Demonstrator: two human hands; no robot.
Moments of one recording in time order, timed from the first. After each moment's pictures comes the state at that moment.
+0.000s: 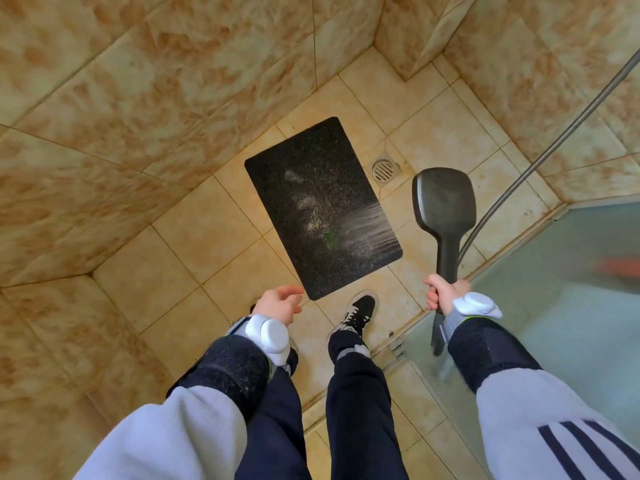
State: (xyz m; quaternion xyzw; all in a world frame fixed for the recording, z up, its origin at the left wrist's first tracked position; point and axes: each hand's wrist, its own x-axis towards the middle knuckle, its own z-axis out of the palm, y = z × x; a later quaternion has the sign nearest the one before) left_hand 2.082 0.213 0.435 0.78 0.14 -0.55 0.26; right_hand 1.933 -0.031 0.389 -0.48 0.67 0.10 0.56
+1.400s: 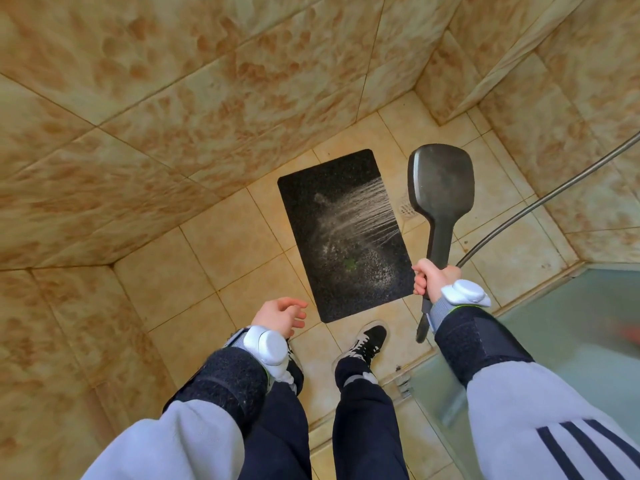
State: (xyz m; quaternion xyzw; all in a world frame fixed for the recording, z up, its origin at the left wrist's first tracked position) left_hand 2.123 0.257 0.457 0.75 0.20 -0.52 0.35; right_hand 2.049 -0.001 0.403 -0.51 0.59 0.11 0.61
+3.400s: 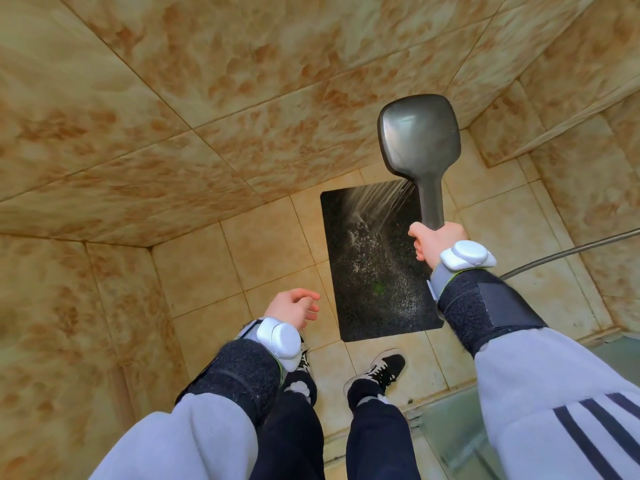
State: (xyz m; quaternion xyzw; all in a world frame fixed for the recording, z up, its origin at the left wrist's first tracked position) left_hand 2.180 0.311 0.479 0.76 0.21 -0.46 0.41; right_hand 2.205 0.059 0.453 -0.71 0.48 0.13 0.50
